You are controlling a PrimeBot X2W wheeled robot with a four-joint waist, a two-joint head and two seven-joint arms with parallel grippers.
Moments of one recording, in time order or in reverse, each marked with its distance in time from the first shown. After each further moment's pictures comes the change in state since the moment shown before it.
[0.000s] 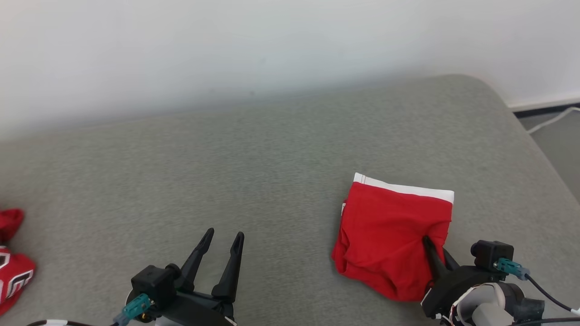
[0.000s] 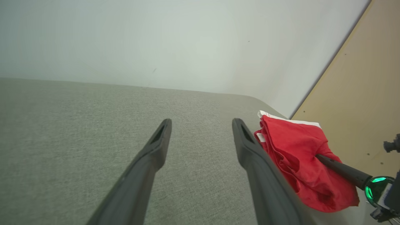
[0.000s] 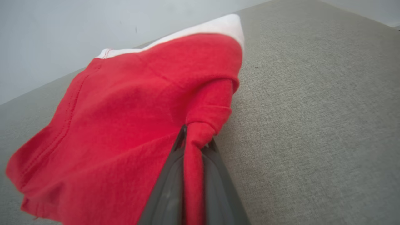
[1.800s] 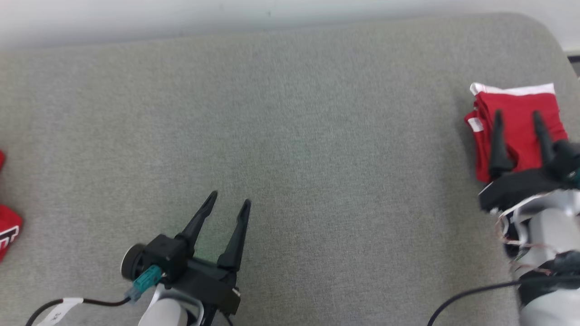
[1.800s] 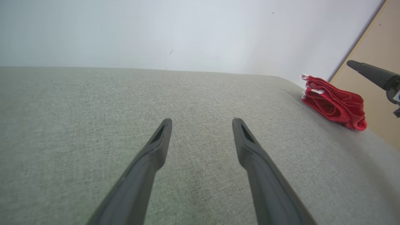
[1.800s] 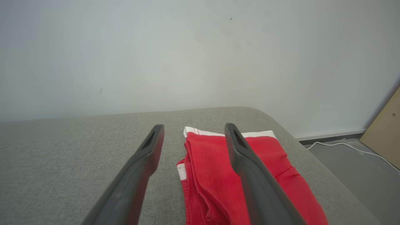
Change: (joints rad) left arm -0.111 0.000 -0.016 -0.038 0.153 0.037 -0.002; right arm -0.218 0.028 -0.565 -0.200 -0.604 0.000 0.000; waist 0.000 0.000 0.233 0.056
